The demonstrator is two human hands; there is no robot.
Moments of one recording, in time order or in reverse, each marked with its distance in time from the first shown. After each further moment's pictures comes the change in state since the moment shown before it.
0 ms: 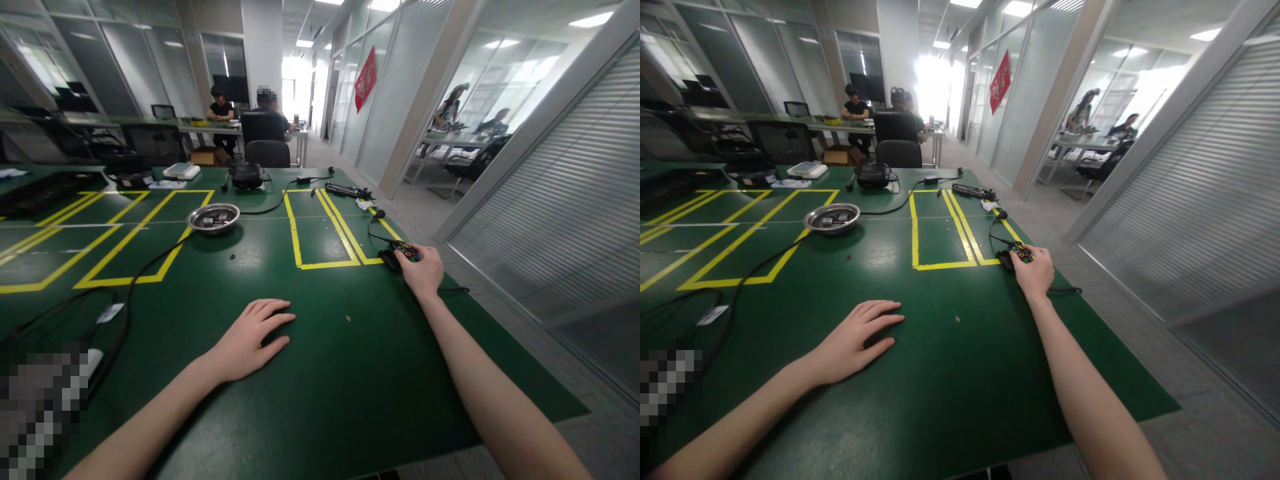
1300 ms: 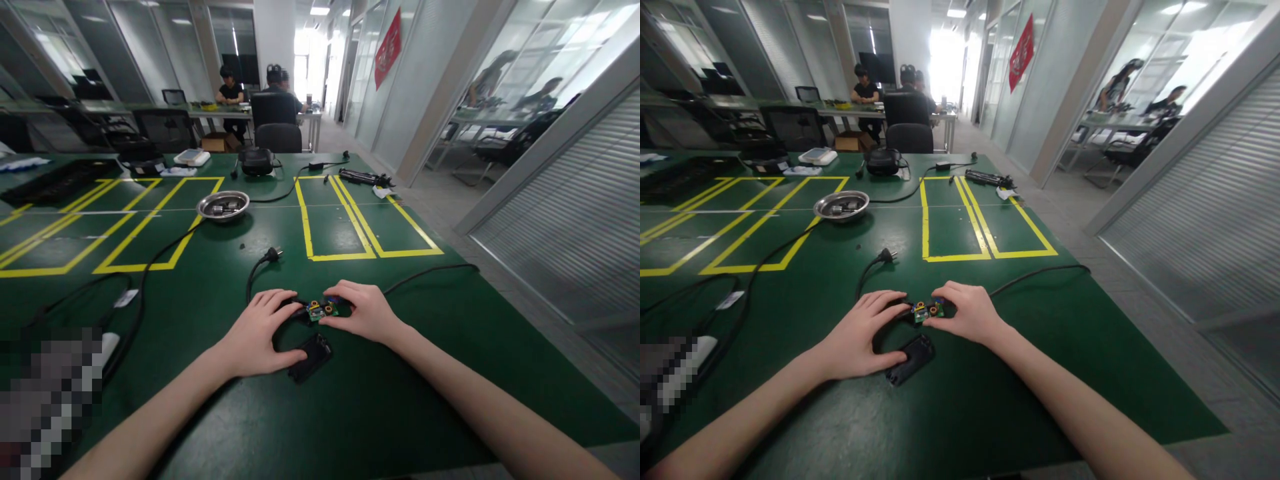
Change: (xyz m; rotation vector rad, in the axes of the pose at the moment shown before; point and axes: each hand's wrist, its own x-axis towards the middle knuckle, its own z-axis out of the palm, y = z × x) left_hand -0.002 0.012 -0.002 0.081 0.020 -0.028; right_hand -0.120 -0.095 -0.022 0.424 -0.701 -0.914
